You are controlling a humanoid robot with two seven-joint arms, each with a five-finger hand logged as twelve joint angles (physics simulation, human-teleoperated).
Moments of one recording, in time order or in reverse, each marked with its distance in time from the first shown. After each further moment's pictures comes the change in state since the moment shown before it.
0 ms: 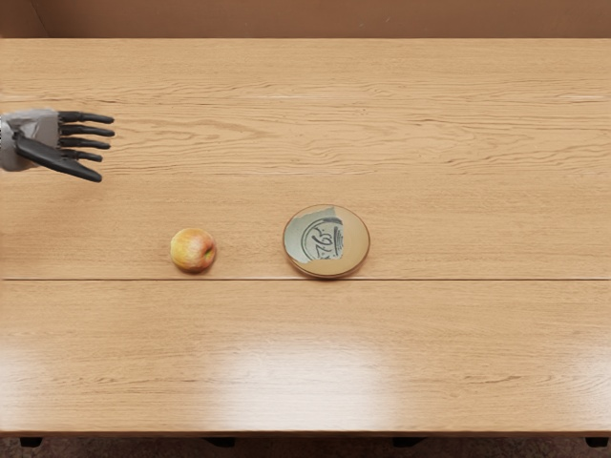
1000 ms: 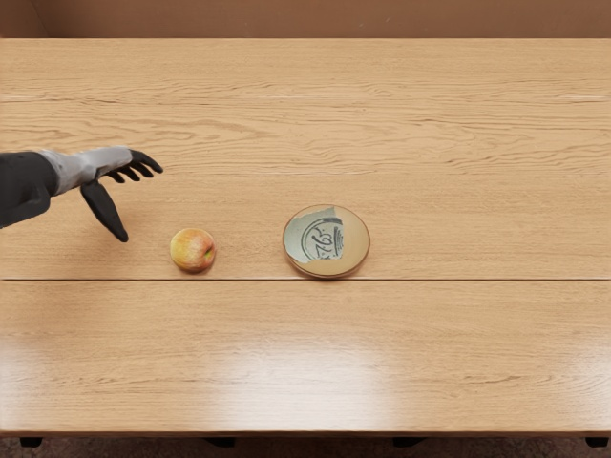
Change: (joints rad) left arm -0.212 0.091 0.334 -0.742 0.627 0.588 0.228; right arm 0.001 0.000 0.000 -0.002 -0.002 0.000 0.001
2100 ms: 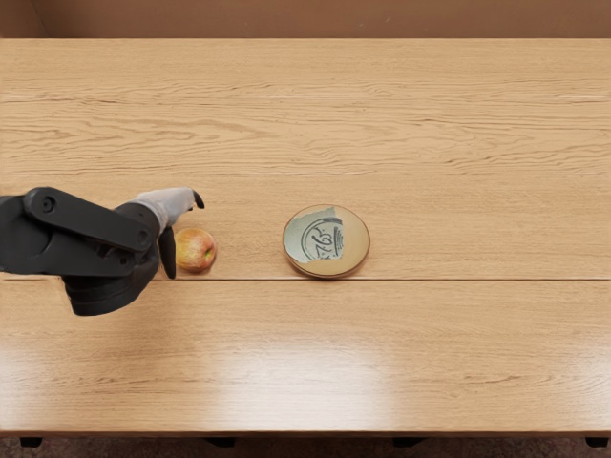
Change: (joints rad) left arm -0.456 -0.539 0.746 -0.204 -0.437 0.632 0.171; right arm 0.005 0.000 0.000 0.000 0.000 0.000 0.000
